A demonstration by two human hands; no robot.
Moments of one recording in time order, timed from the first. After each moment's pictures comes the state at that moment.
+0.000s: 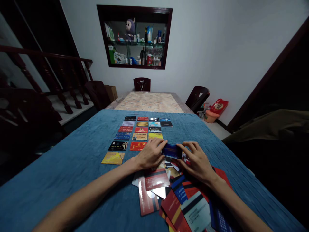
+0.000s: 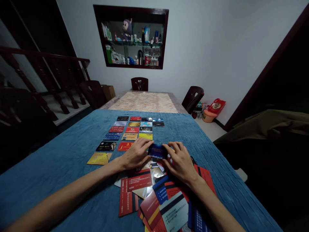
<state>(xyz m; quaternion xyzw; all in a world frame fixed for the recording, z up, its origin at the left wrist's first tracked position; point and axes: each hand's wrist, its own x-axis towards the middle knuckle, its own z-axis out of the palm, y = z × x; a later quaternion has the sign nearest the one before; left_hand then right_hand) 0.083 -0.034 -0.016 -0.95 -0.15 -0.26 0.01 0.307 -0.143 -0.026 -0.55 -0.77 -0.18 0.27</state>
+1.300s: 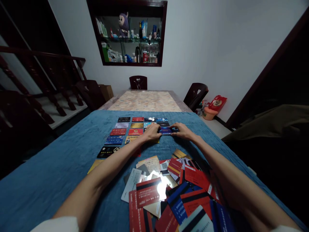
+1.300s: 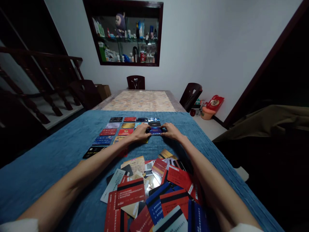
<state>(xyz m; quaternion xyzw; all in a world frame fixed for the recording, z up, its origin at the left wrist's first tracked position) 0.171 0.097 -0.022 -0.93 -0.34 -0.15 -0.03 0.395 0.040 -0.028 -0.62 -0.76 0.05 0.19</state>
